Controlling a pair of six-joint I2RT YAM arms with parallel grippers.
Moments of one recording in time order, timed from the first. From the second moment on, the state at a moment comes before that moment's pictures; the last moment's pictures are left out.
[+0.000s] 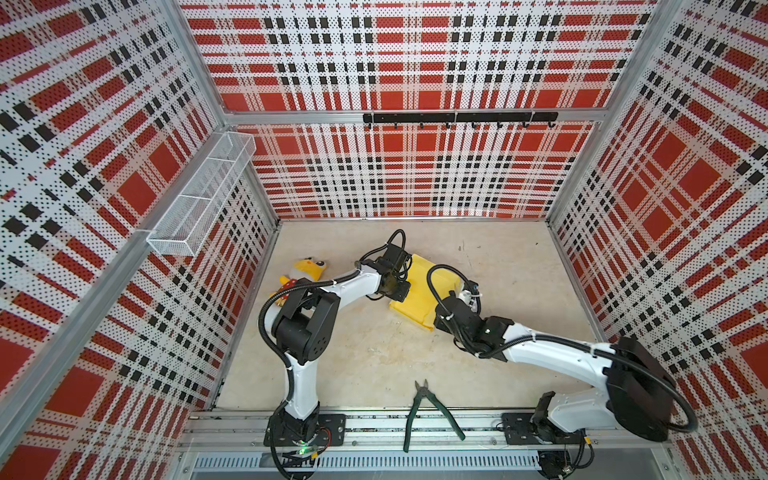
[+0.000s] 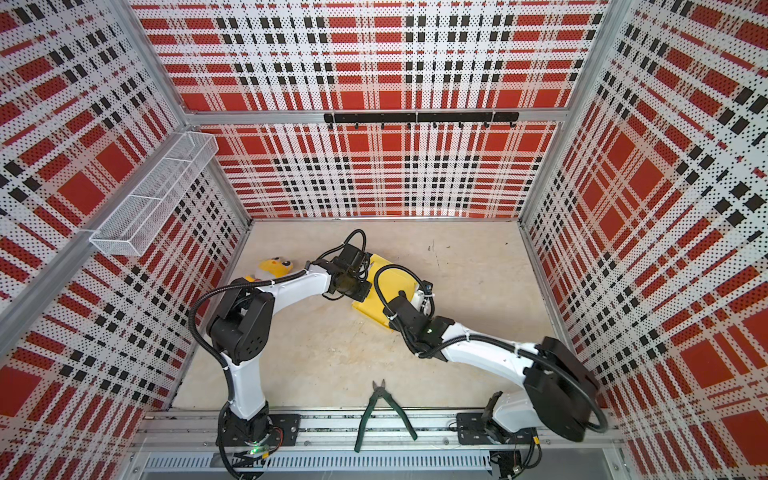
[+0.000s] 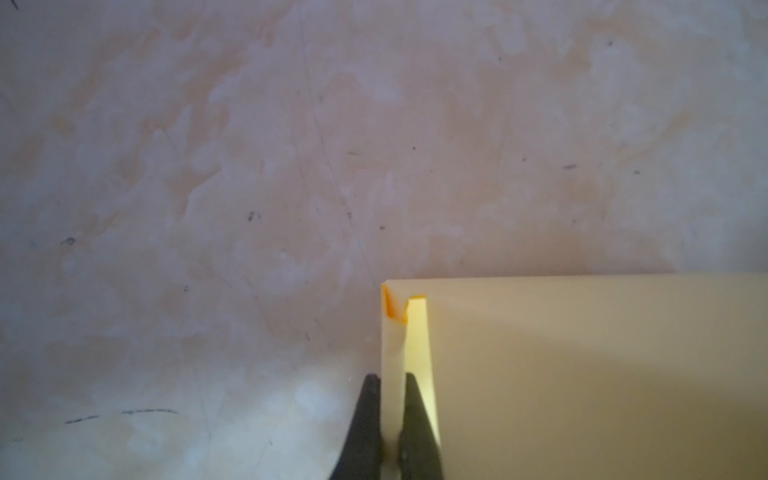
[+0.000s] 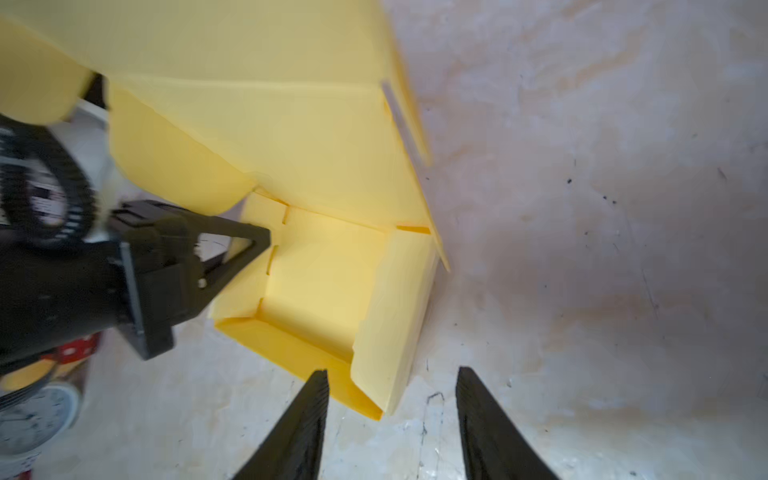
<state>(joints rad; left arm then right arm) -0.55 1.96 1.36 -0.51 0.04 -0.05 0.93 1.45 0.84 -0.31 0.48 1.12</state>
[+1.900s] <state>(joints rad) -0.58 1.96 1.34 -0.49 -0.05 -0.18 0.81 1.79 1.07 -0.35 0.39 1.23</state>
